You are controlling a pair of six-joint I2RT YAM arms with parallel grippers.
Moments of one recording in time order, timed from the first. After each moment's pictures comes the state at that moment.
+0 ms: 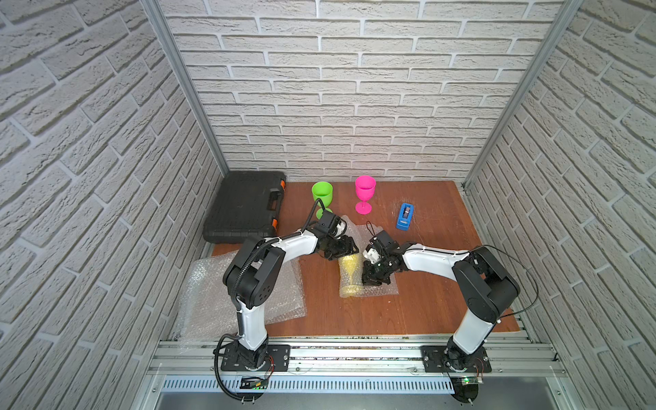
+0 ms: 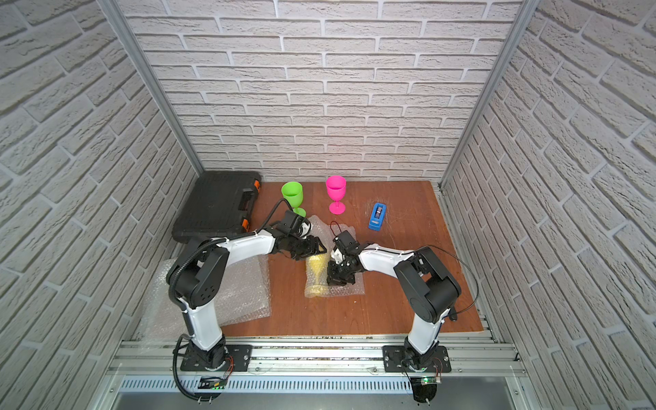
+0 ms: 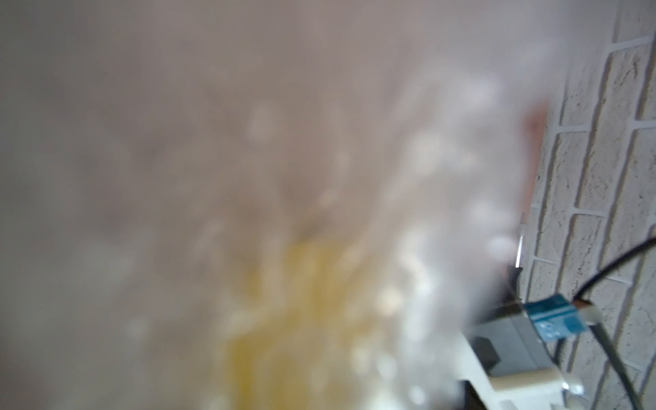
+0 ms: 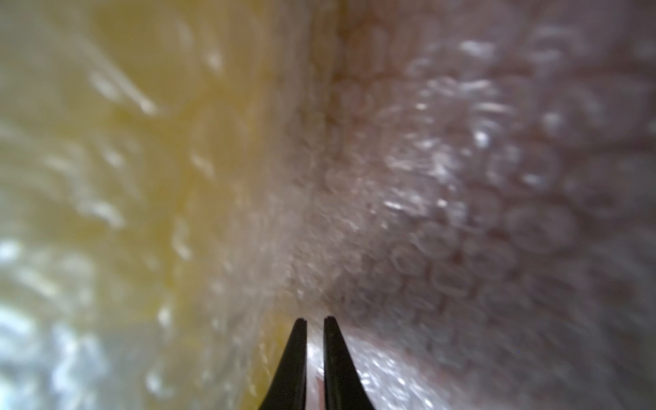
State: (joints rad) left arm -0.59 1.88 1.18 -0.32 0.41 -0.65; right arm 0.55 1.74 0.97 -0.53 -0.44 0.68
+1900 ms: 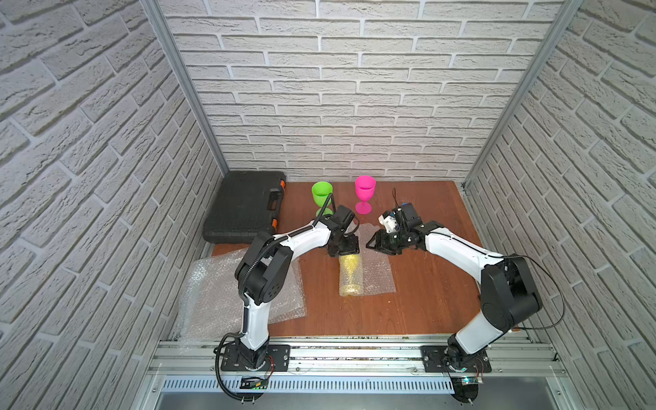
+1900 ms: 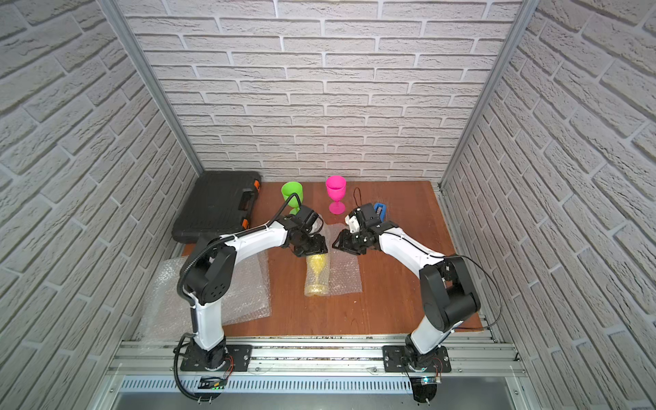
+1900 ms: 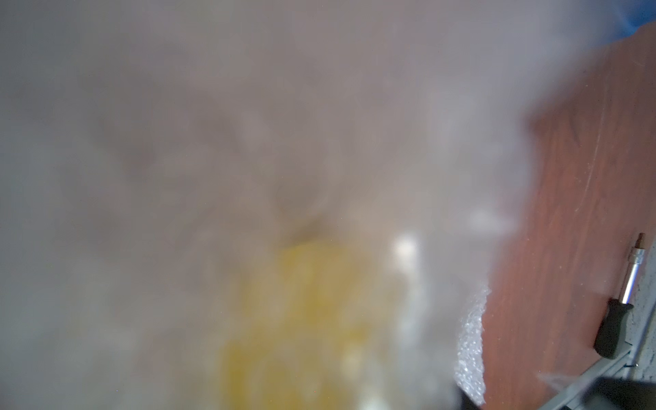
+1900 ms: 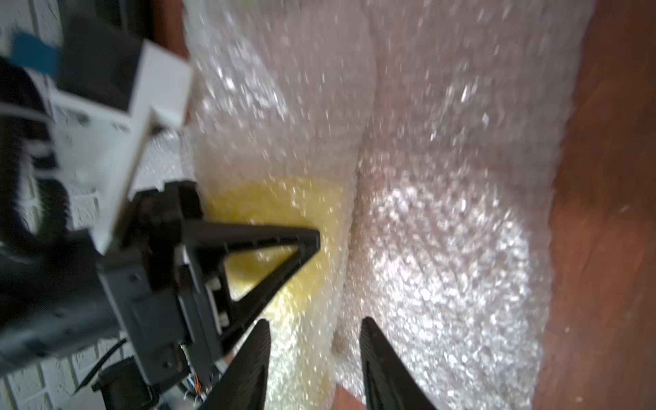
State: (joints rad) left arm -0.66 1.96 1.41 -0.64 0.20 -0.65; right arm 0.38 1.63 1.09 -0.54 -0.48 0.59
